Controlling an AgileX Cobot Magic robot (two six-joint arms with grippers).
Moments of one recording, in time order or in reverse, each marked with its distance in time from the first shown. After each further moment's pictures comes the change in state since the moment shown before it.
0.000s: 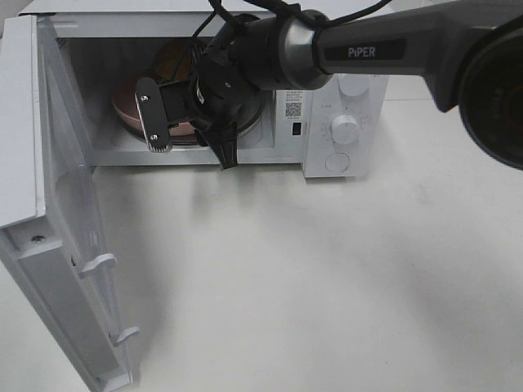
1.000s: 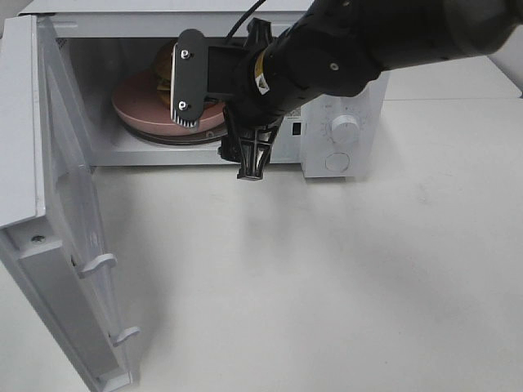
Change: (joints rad) left arm 0.000 0.000 0.000 0.000 0.000 0.000; right arm 0.000 -0.448 0.554 0.036 -0.199 0.352
